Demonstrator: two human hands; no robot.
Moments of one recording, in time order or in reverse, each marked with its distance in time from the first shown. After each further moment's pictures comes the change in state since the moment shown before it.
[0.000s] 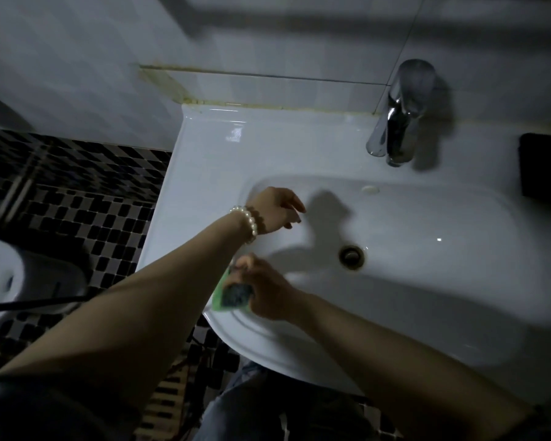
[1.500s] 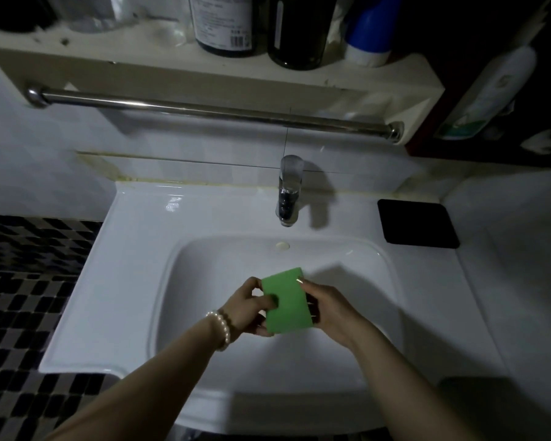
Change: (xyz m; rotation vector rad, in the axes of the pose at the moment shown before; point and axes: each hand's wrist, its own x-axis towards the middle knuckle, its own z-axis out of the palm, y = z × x) left_hand -0.043 0.038 0.099 -0.669 -0.197 -0.166; right_hand -0.155 0.050 -0.137 1.074 0.469 0.722
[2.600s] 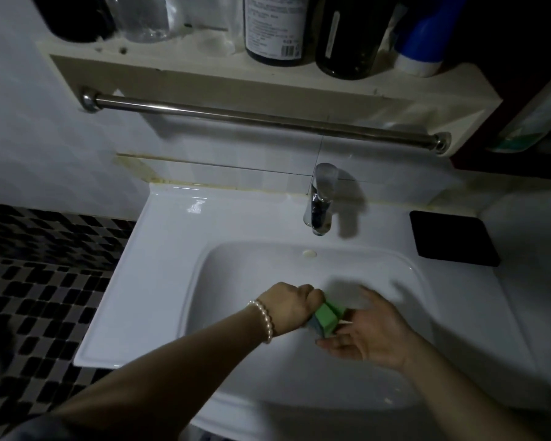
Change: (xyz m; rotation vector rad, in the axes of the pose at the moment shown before) left_hand 0.011 0.014 -0.002 1.655 0.077 1.161; right_hand -0.010 -0.007 -0.024 0.491 -0.355 0.384
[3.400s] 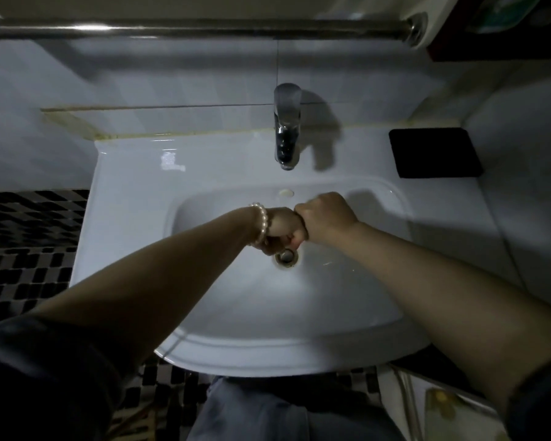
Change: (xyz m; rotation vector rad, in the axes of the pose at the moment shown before) left_hand 0.062 -0.027 -0.007 -1.069 -0.831 -0.933; right_hand 0.049 -0.043 0.033 -2.327 0.736 -0.745
